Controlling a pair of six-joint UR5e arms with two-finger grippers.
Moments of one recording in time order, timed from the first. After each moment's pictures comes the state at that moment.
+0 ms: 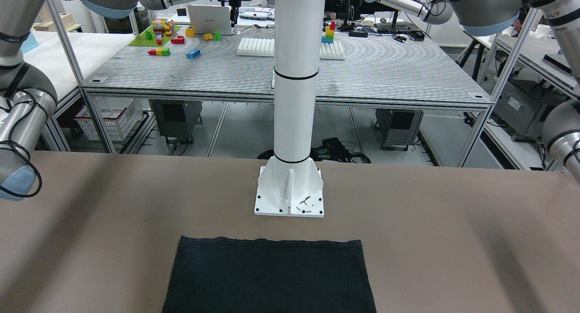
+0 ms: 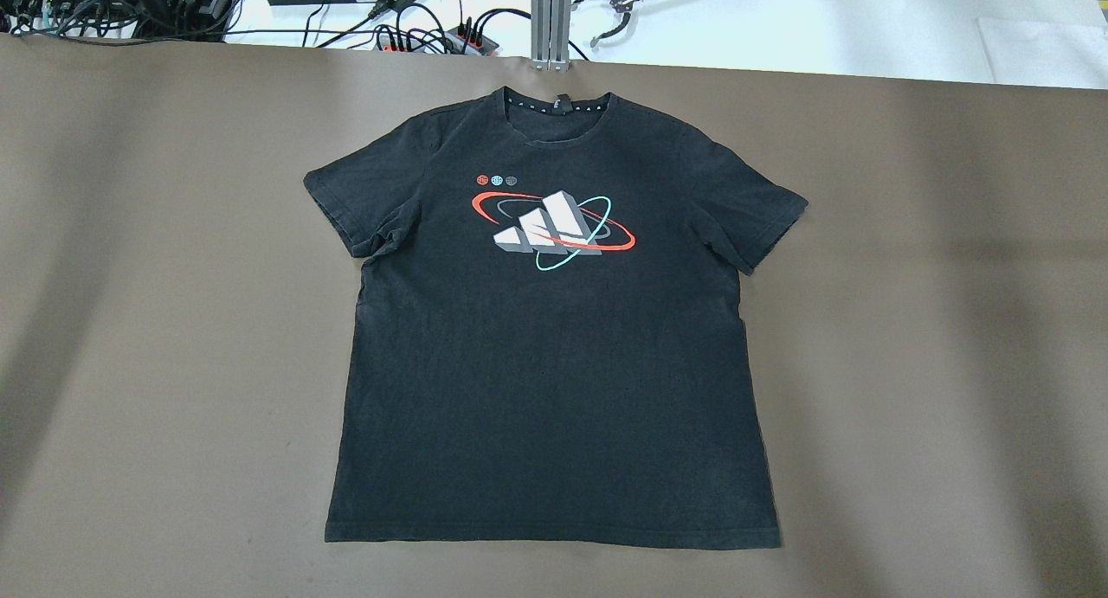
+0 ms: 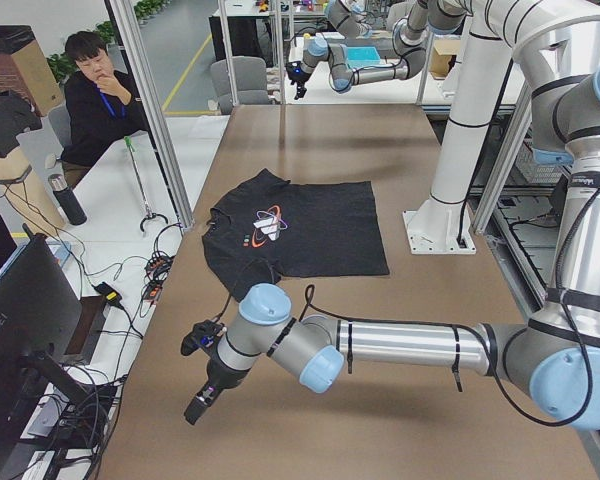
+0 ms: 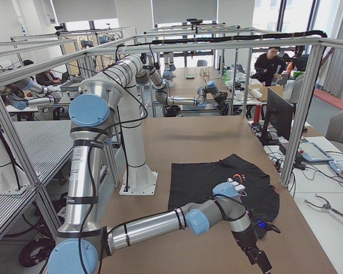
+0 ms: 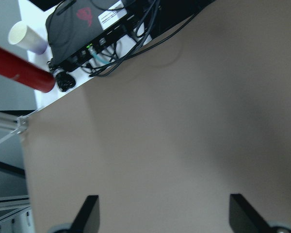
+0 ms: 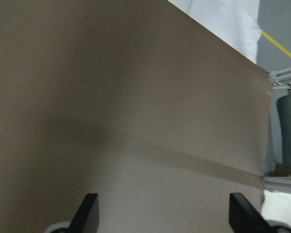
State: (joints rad) left arm -1.51 -1.82 -1.37 -2.15 -2.01 -0.01; right arm 1.33 -1.52 1.82 -1.33 1.77 0.13
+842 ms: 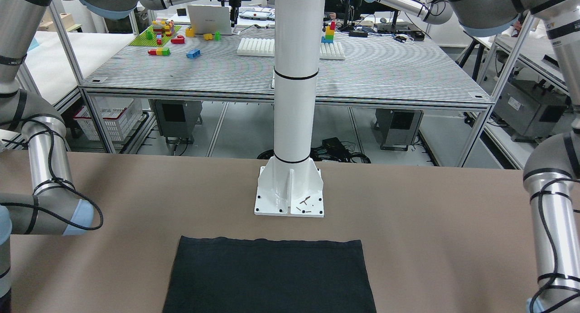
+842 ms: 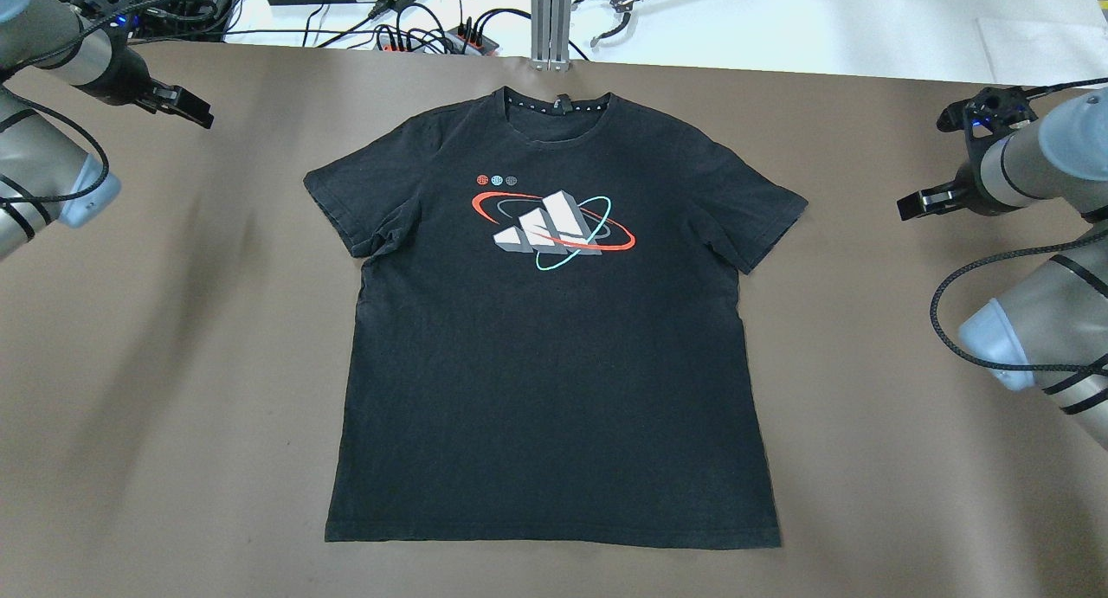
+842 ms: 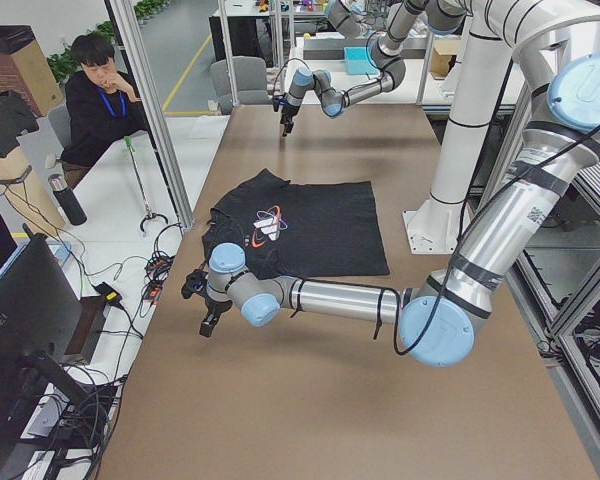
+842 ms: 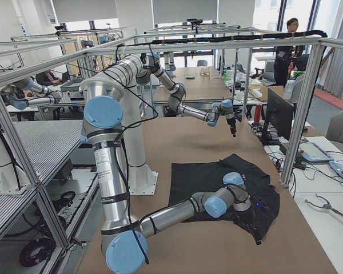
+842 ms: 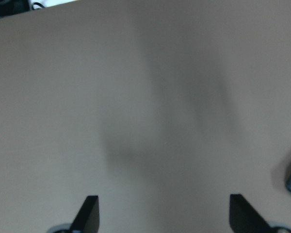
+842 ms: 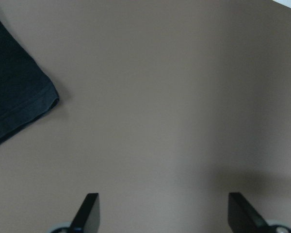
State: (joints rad) left arm -1.20 -2.16 -1.05 -2.27 -2.15 -0.52; right arm 1.10 -1.30 1.67 -1.30 1.84 0.52
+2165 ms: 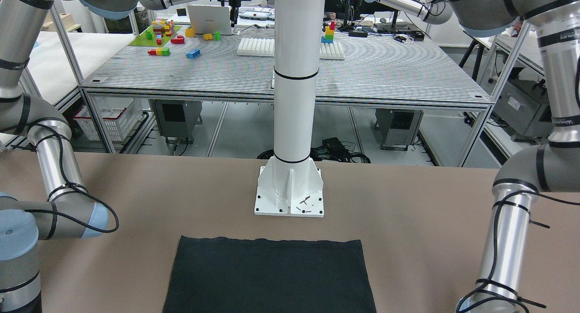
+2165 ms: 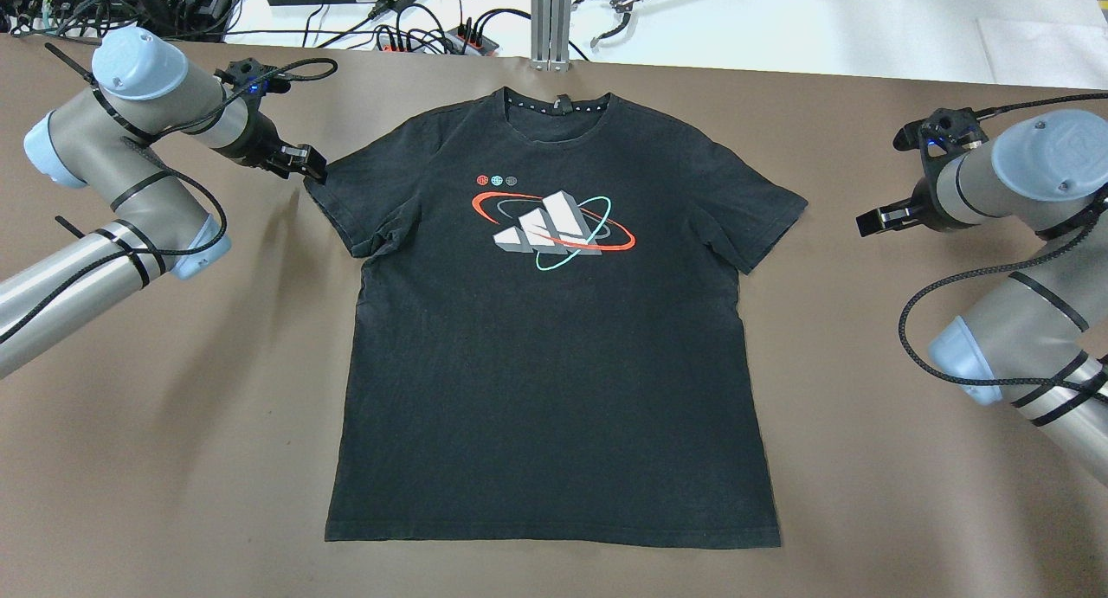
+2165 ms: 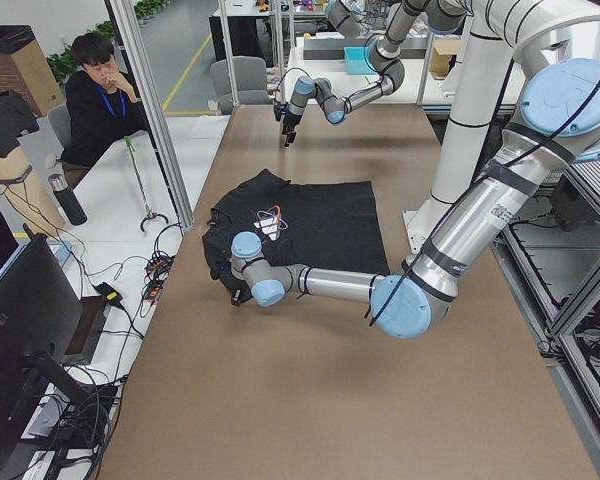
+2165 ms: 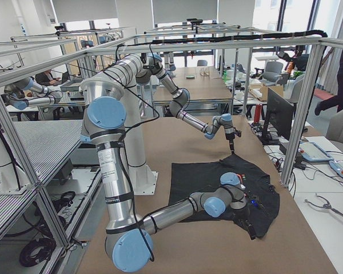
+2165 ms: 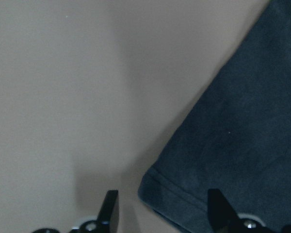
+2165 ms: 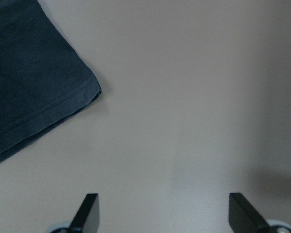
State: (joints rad) left arm -1.02 -2.25 -0.95 -2.40 -2.16 -0.78; right arm 1.04 -1.28 1.65 -1.25 1.85 0.56
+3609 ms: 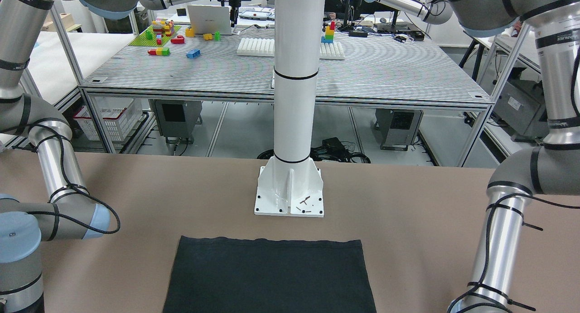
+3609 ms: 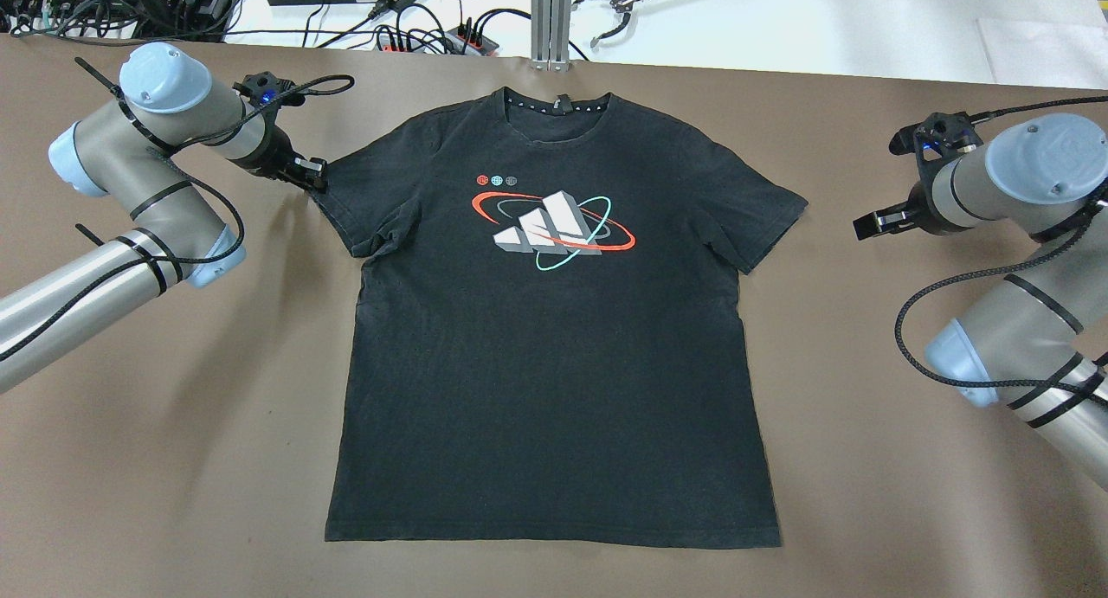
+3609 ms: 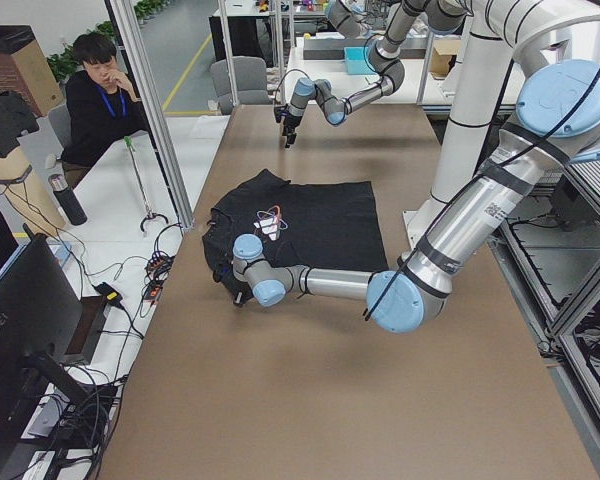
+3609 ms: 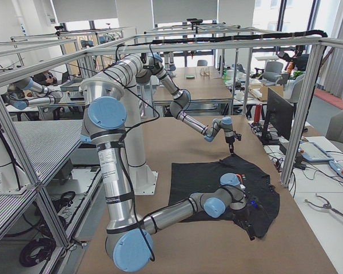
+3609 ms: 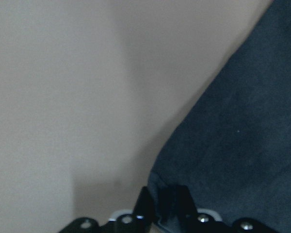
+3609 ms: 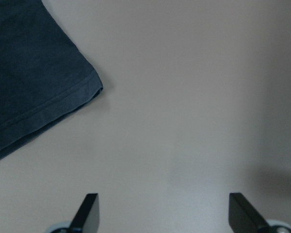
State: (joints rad) left arm -0.99 -2.28 -0.90 -2.40 -2.13 -0.77; right arm 1.03 -1.28 1.64 -1.25 1.85 0.56
